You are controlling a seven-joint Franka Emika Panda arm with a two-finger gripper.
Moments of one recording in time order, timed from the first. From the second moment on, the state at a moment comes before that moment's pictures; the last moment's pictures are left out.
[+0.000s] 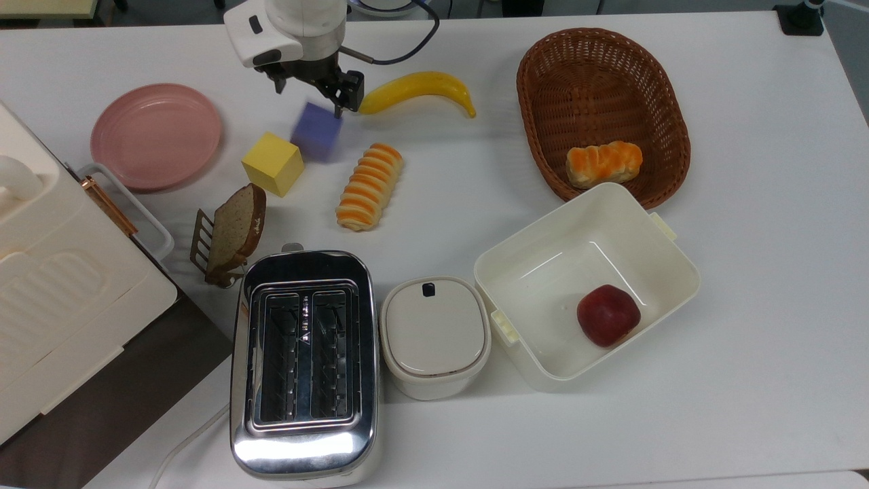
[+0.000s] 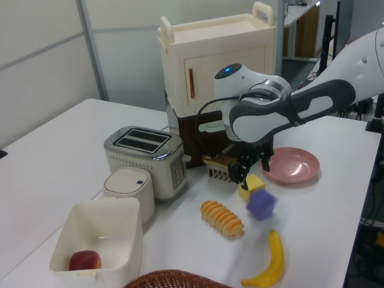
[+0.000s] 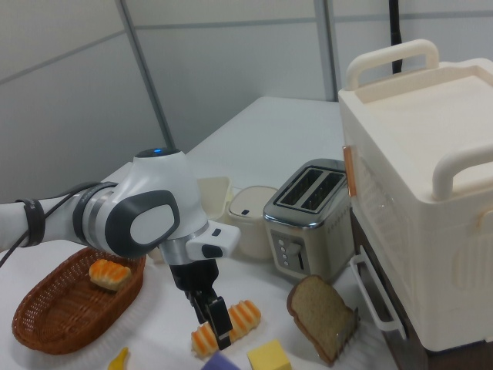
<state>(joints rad) -0.09 0.01 0.02 -2.06 -0.19 1.93 0.34</state>
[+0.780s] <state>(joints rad) -0.10 -0.04 0.01 -1.64 -0.13 1.68 0.31</state>
